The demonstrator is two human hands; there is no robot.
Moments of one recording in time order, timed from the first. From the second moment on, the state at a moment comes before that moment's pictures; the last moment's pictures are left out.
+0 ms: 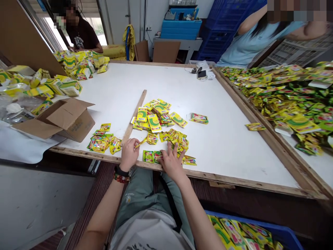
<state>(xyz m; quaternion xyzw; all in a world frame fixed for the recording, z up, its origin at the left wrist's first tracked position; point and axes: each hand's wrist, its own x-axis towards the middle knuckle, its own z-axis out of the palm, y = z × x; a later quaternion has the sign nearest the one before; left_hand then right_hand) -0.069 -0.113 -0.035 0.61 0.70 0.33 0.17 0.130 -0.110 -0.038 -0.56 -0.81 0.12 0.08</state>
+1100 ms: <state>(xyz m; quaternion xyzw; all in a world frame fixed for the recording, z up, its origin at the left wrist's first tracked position) -0.075 0.058 0.017 0.56 0.77 0.25 0.16 0.148 -0.139 -0.010 -0.52 -0.50 0.49 0.48</state>
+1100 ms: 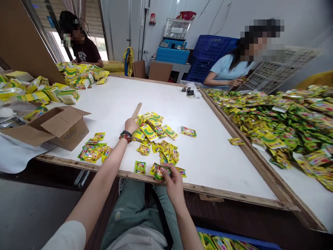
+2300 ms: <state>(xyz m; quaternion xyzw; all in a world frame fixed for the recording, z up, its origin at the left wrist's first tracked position) -0.006 -0.151 -0.042 0.70 0.53 0.42 0.24 0.130 -0.127 0.015 -0.42 -0.81 -0.05 0.39</state>
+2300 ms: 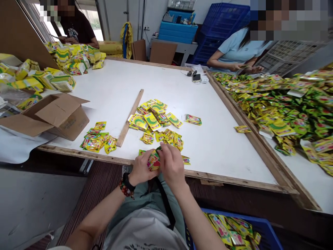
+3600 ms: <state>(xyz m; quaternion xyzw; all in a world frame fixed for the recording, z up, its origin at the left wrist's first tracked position) 0.010 -0.154 -0.054 0.70 0.58 0.39 0.16 0.119 -0.140 0.001 -0.53 -0.54 0.47 0.44</state>
